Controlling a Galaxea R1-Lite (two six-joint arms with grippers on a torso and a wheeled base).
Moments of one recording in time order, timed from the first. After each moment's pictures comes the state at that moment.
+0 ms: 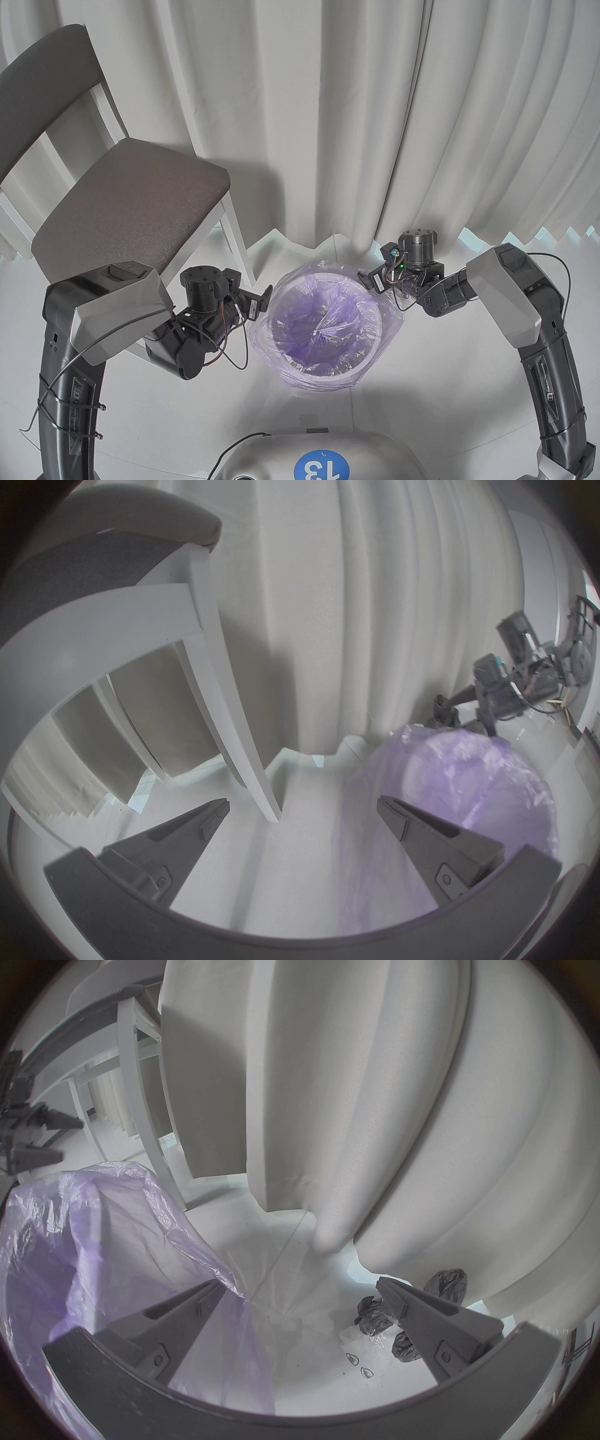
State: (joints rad) left arm -0.38 2.42 -1.01 -1.19 0.10 0.18; right arm 0.30 2.66 -1.74 -0.56 -0.03 -0.33
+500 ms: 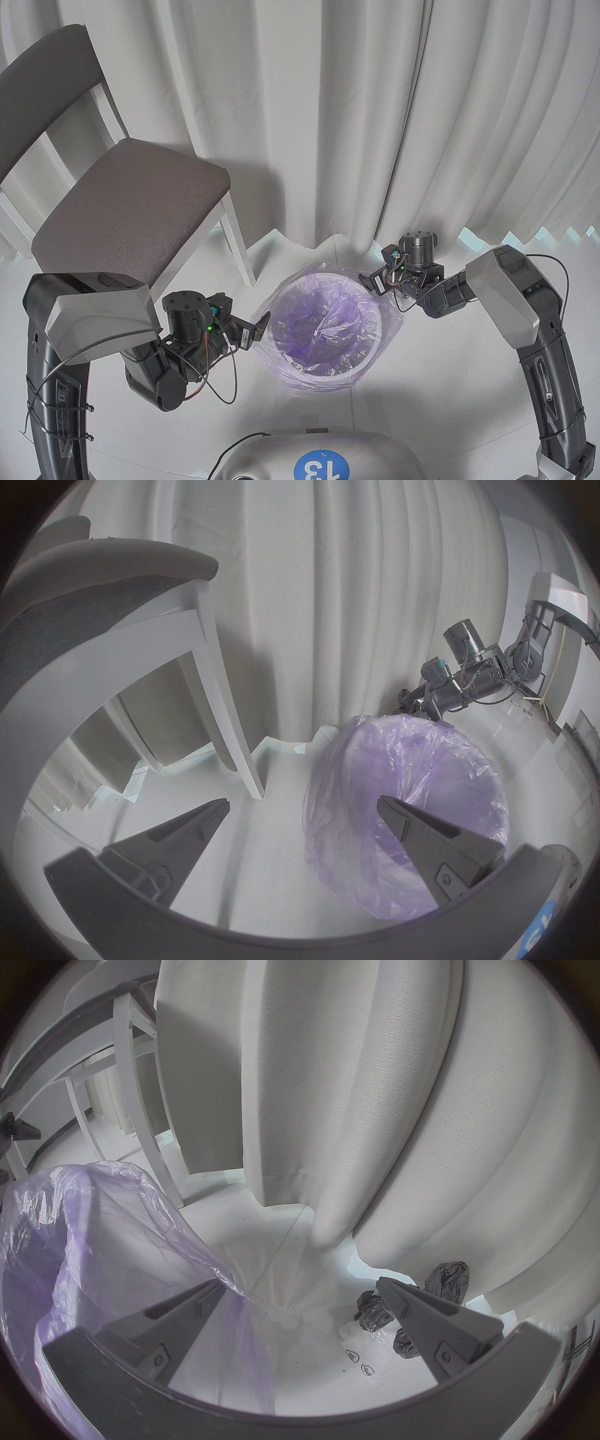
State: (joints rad) left arm -0.41 2.34 -0.71 -1.39 0.05 0.17; right arm 0.29 2.67 -1.75 -0.56 -0.03 -0.33
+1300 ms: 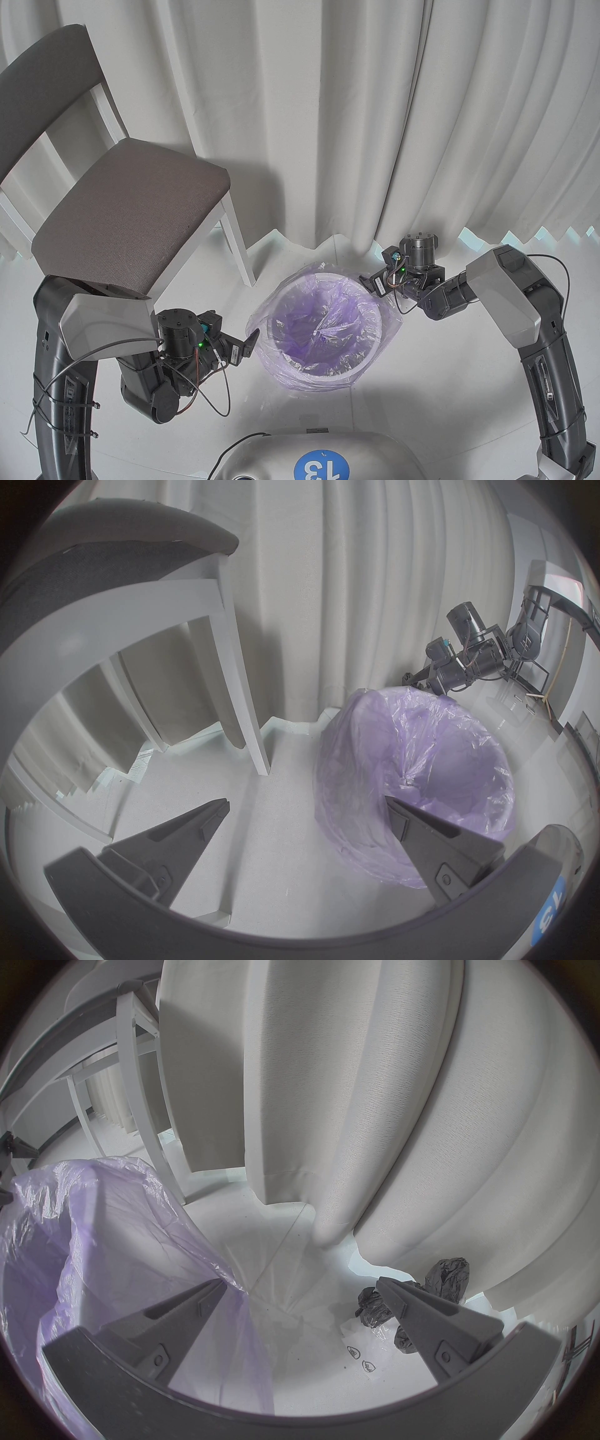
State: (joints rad) left arm -0.36 2.41 -0.62 -1.48 0.04 0.17; right arm 0.29 2.66 -1.71 -0.58 -0.03 -0.33
